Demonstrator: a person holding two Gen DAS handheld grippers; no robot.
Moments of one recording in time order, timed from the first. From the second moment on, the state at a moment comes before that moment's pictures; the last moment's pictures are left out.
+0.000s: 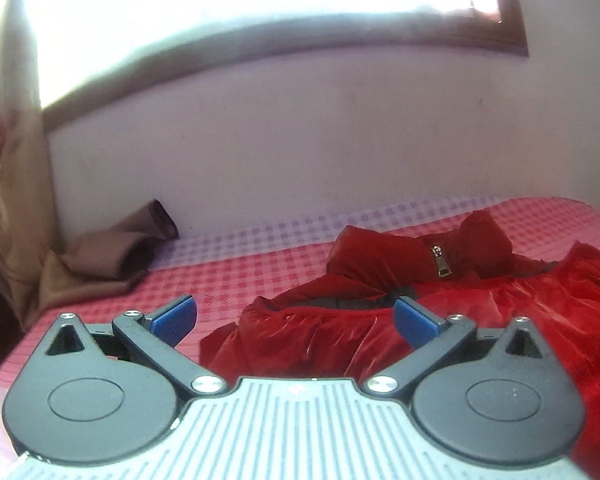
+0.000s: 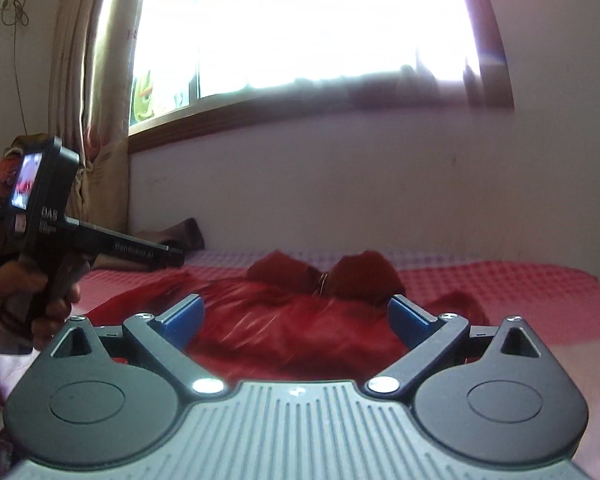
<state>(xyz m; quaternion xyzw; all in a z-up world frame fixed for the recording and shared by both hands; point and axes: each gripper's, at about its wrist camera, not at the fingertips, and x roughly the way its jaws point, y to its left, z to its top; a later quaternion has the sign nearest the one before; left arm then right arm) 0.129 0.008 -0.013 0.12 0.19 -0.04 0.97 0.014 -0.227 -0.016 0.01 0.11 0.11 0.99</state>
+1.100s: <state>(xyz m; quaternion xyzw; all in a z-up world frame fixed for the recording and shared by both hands) 0.211 0.154 -0.099 -0.04 0.41 -0.27 0.87 -0.029 -0.208 -0.039 0.02 0.18 0.17 0.97</state>
